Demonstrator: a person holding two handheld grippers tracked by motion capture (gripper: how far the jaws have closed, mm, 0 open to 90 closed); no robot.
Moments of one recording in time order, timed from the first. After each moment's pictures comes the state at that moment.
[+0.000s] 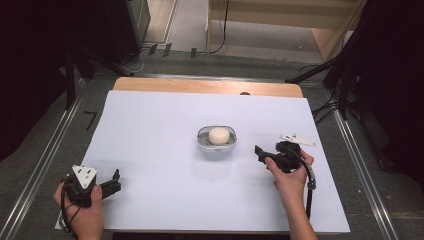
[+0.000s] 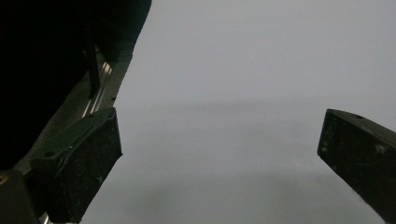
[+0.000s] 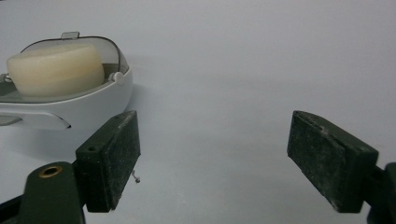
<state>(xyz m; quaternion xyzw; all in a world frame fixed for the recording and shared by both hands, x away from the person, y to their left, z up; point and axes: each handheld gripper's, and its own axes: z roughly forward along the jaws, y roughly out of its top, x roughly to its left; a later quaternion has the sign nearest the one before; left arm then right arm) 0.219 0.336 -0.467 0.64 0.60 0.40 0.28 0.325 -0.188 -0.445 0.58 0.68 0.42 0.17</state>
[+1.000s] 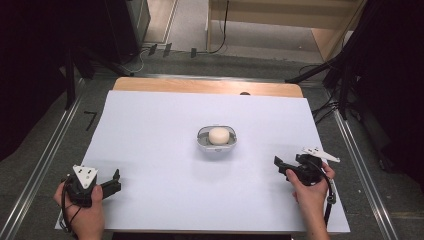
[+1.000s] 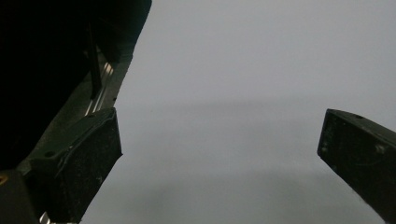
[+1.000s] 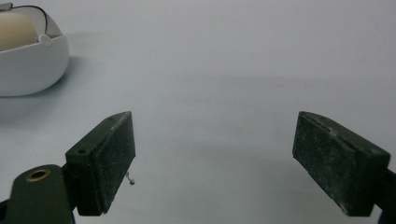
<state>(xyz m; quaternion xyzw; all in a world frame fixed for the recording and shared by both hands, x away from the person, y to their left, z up) 0.219 0.335 -0.467 0.64 0.60 0.40 0.28 0.301 -0.247 -0.470 0.60 0.66 0.41 0.18</state>
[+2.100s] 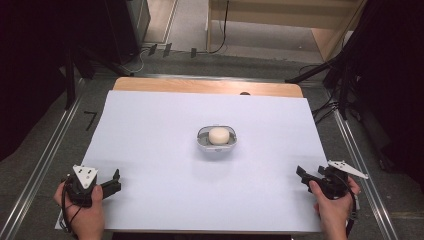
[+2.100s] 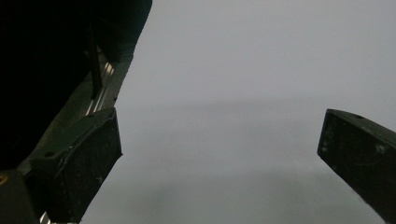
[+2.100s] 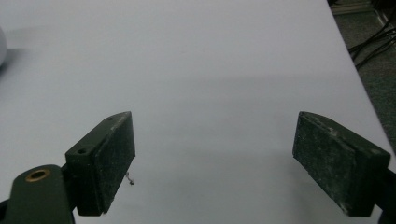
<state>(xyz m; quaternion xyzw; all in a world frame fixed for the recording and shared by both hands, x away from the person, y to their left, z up) 0.219 0.335 -0.467 0.64 0.60 0.40 0.28 0.270 -0.309 -0.483 0.63 0.63 0.40 0.20</state>
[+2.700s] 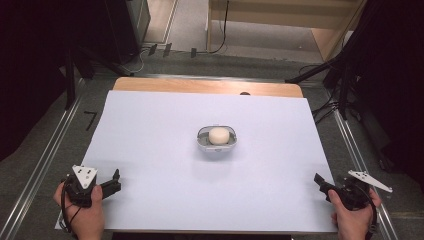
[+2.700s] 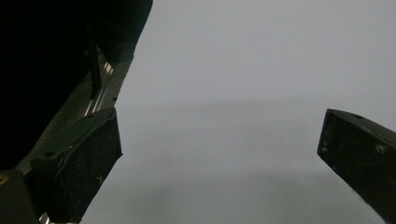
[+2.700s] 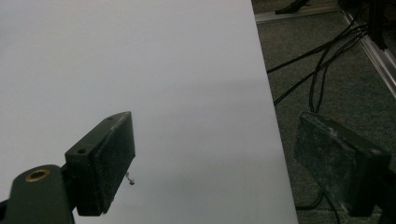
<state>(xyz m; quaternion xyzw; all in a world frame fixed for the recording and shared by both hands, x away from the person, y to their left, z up) 0.219 0.335 -0.467 0.64 0.60 0.40 0.28 0.244 -0.353 -0.487 0.65 0.61 0.39 0.22</state>
